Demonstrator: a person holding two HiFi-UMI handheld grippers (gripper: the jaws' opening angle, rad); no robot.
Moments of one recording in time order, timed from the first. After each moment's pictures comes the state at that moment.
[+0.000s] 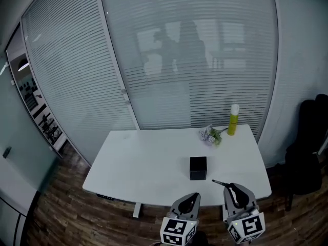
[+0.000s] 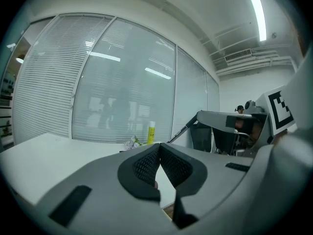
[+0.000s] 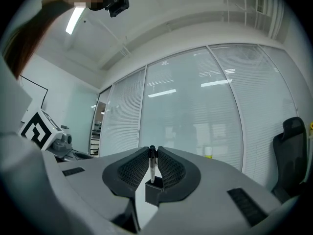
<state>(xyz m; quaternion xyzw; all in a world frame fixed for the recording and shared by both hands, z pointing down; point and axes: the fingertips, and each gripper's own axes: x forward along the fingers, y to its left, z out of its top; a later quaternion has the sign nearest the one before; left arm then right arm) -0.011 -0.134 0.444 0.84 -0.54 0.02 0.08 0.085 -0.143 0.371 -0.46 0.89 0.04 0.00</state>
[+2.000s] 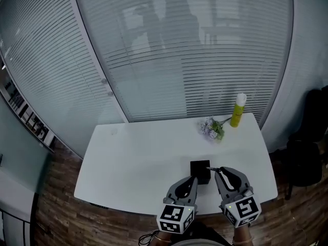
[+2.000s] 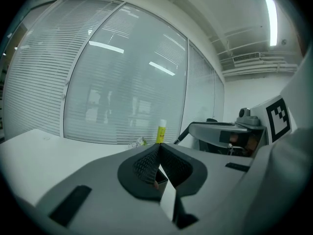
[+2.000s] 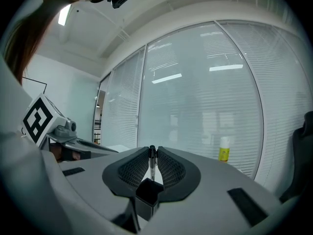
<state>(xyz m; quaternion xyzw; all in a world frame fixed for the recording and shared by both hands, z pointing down) -0.054 -0.283 0.458 0.84 -0.53 0.03 0.12 0.020 -0.299 0.414 -0.43 0.90 0.01 -0.07</state>
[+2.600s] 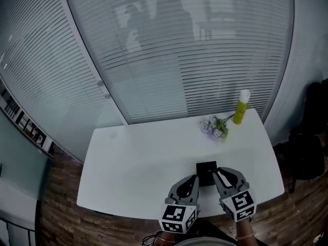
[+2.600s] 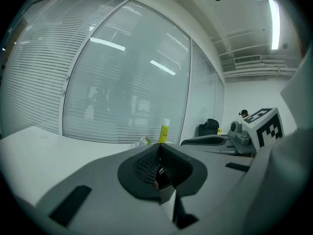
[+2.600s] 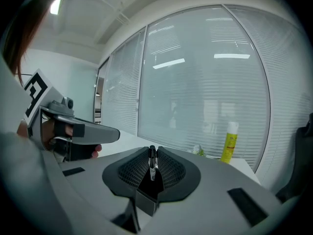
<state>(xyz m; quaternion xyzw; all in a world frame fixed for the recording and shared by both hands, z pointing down) -0.078 -0.307 0.468 0.84 -0.52 0.02 0.13 -0.012 -0.329 0.472 -0.42 0.89 -0.03 -0.14</state>
